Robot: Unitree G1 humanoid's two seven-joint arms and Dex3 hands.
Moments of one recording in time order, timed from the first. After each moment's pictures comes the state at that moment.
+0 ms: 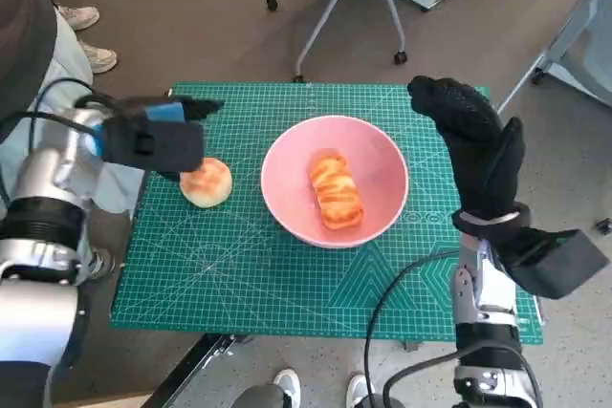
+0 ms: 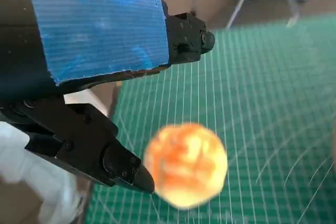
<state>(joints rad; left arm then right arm) -1.11 0.61 -0.44 1.17 0.64 -0.30 -0.53 -0.56 -0.10 -0.15 0.46 0.33 -0.63 0.48</state>
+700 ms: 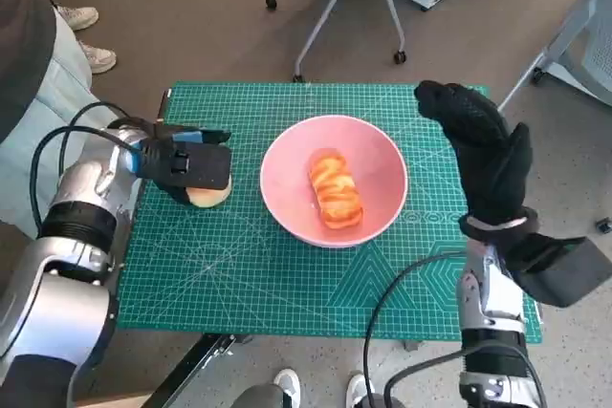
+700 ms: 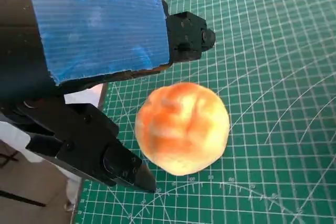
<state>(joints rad) -1.11 0.55 -0.54 1.24 0.69 -0.27 -0.49 -0.53 -0.11 -0.15 0.43 0.32 -0.62 0.47</state>
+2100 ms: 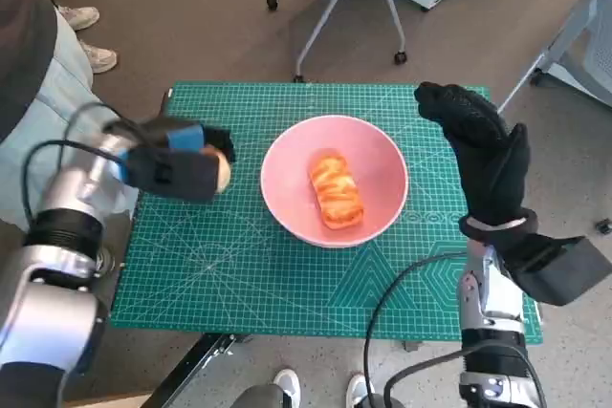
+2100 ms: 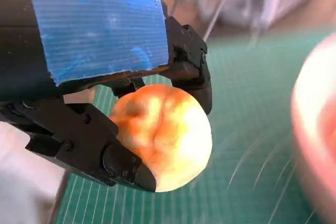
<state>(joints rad) -1.08 0.66 -0.38 1.07 0.54 -0.50 -0.42 -0.53 -0.11 -0.15 0.44 0.31 -0.62 0.47</state>
